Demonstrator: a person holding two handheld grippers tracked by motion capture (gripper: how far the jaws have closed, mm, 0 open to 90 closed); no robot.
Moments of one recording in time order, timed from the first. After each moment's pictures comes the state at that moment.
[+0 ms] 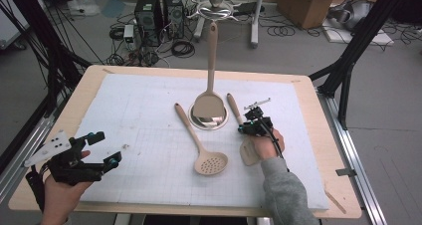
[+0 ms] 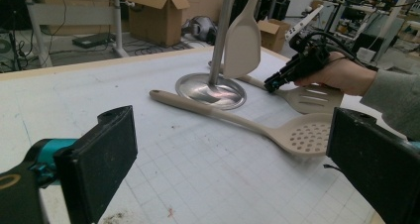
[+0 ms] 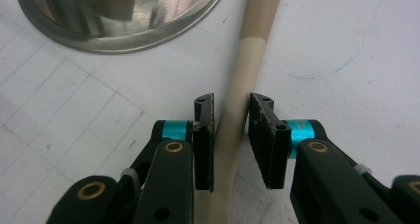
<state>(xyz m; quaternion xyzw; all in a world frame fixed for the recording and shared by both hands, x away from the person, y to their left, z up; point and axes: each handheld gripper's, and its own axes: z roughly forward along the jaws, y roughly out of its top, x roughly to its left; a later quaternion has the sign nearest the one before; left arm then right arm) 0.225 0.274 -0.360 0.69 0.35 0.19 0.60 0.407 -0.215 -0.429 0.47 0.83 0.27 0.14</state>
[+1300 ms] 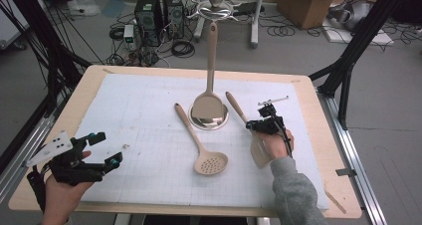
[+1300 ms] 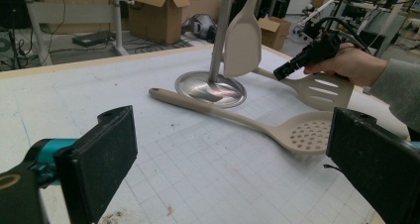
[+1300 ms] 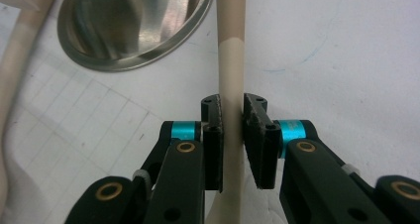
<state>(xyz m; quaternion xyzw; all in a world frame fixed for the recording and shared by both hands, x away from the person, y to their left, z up) 0.225 0.272 -0.361 0.69 0.35 0.19 0.60 0.403 -0.249 -0.414 0.50 0.79 0.34 0.09</state>
